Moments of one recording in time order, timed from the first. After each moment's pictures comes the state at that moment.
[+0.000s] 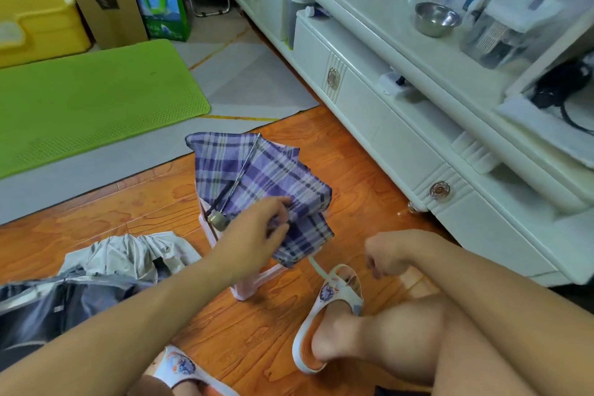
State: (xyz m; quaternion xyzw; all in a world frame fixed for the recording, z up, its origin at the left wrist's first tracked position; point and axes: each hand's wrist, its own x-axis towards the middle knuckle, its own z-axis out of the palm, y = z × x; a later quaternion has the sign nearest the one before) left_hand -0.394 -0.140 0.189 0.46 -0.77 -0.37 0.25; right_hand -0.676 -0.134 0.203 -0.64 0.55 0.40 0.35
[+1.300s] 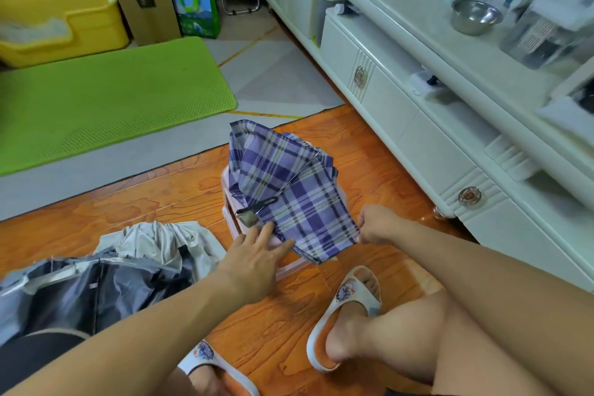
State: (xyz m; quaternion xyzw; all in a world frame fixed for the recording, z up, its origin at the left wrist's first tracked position) left_hand -0.371 -0.107 0.166 0.48 -0.84 -0.12 -0.22; right_hand -0.631 -0.169 0.186 -0.57 0.73 0.16 0.33
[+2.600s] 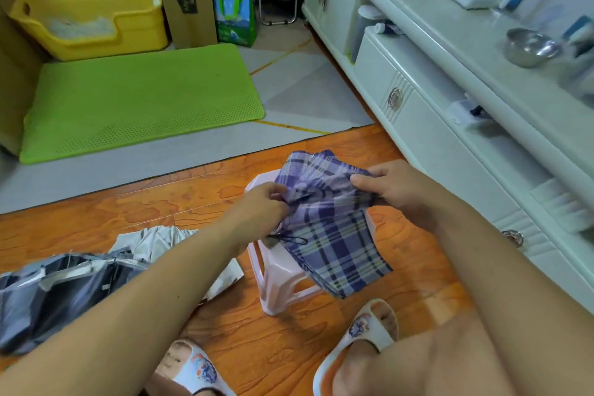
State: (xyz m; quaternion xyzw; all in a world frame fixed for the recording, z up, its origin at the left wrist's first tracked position) left_hand -0.343 -0.198 0.238 0.65 -0.47 -0.56 0.21; right_hand -0.591 -0.239 0.270 -0.57 0.60 -0.19 0.52
